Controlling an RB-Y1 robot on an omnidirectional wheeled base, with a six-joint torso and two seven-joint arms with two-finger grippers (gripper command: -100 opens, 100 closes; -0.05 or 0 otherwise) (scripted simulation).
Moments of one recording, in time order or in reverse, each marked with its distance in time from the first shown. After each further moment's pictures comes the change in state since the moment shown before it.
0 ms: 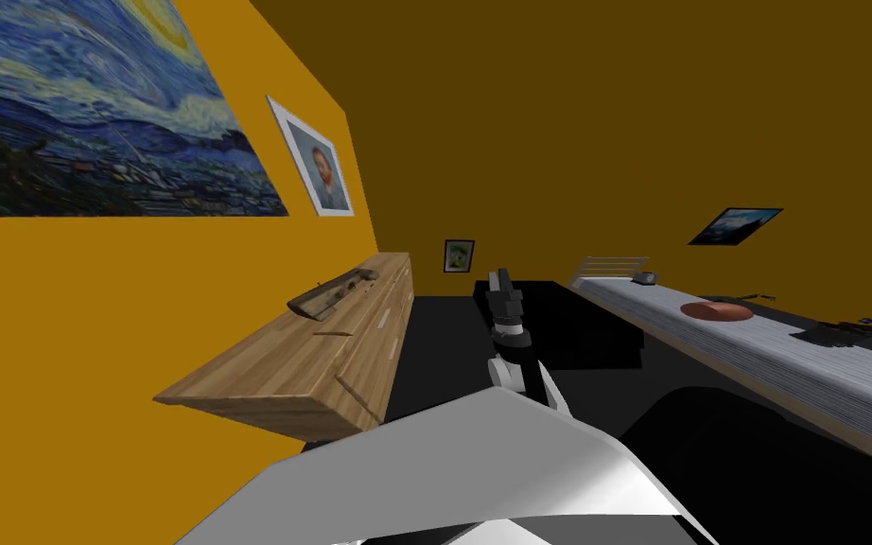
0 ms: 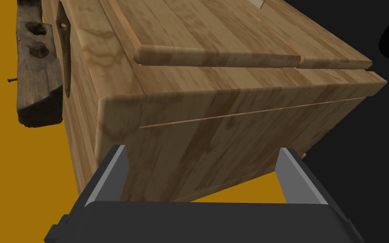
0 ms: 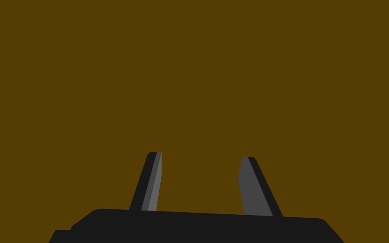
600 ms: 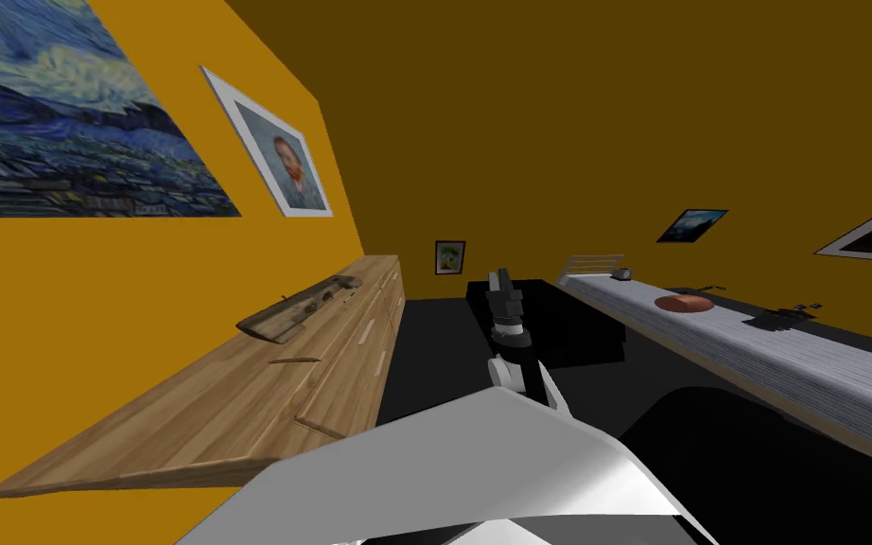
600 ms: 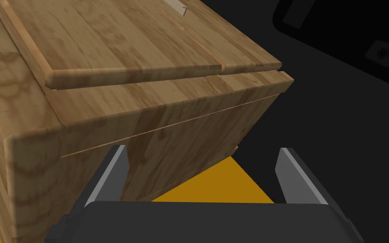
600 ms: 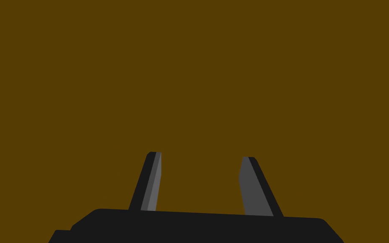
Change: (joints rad) left arm 0.162 0.091 -0.035 0.071 0.052 0.014 0.061; right arm 0.000 0.000 0.000 0.000 0.000 0.000 0.000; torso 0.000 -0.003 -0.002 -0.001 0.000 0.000
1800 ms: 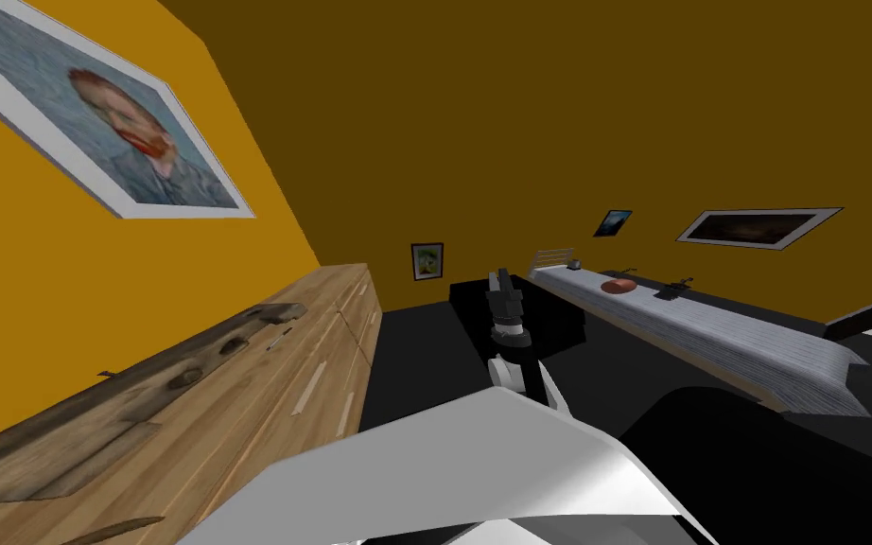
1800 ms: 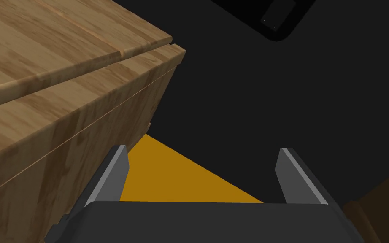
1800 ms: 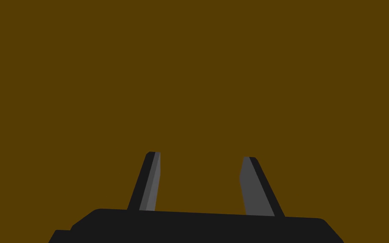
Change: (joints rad) left arm 0.333 0.207 -0.039 0.136 0.117 -0.005 0.115; right arm 0.000 0.000 0.000 0.000 0.000 0.000 0.000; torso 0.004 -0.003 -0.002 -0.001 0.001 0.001
